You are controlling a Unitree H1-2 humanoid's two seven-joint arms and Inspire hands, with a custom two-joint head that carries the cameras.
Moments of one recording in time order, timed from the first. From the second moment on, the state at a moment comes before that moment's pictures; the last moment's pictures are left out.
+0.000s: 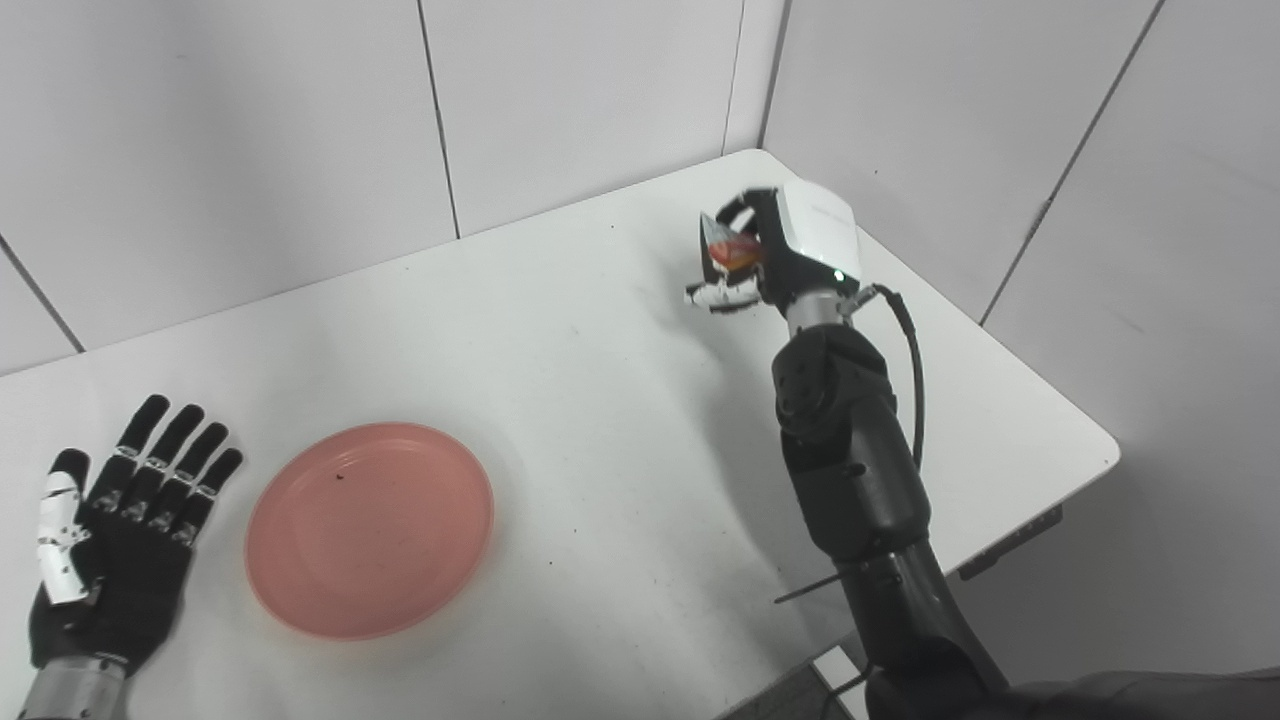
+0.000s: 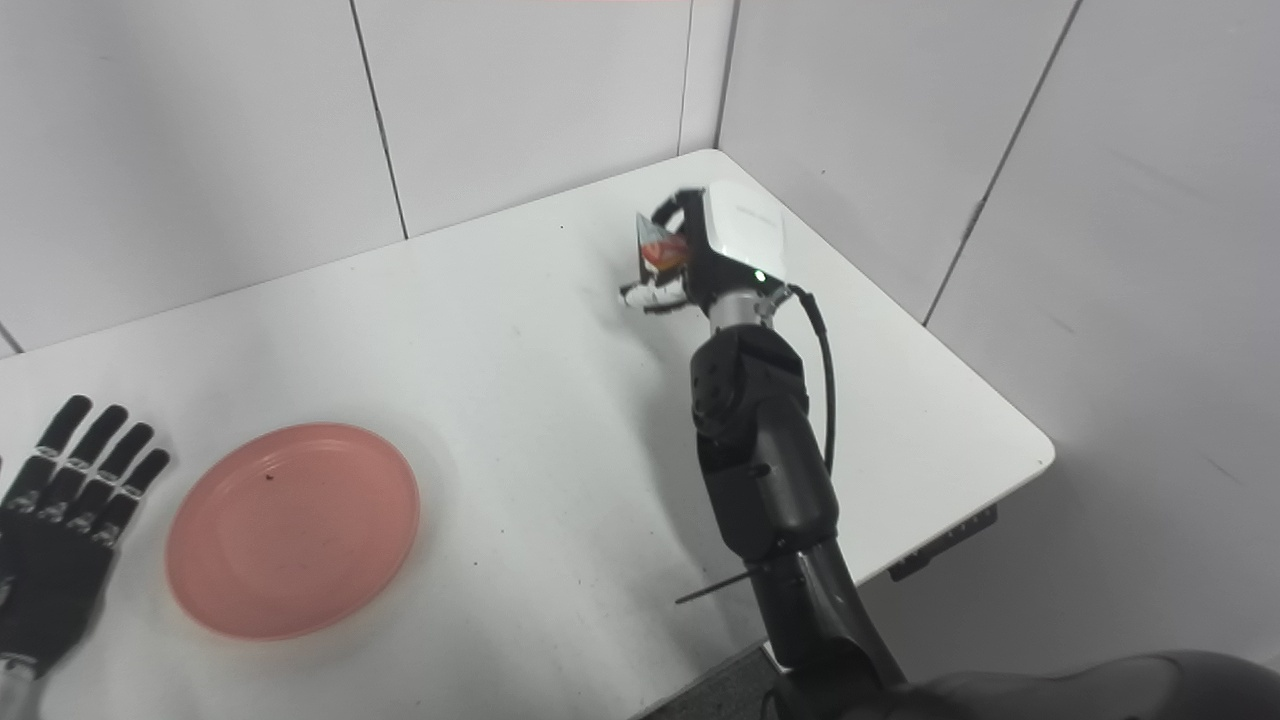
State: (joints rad) left arm -0.38 0.04 0.10 0.36 -0.52 0.23 -0.43; right arm -0.35 -0.25 -0.29 -0.25 -1.06 0.47 0.24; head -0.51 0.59
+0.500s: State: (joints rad) left arm -0.35 -0.02 0.05 0.30 -0.48 0.22 -0.37; right arm -0.38 -0.20 -0.18 -0.32 -1.12 0.47 0.38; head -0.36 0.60
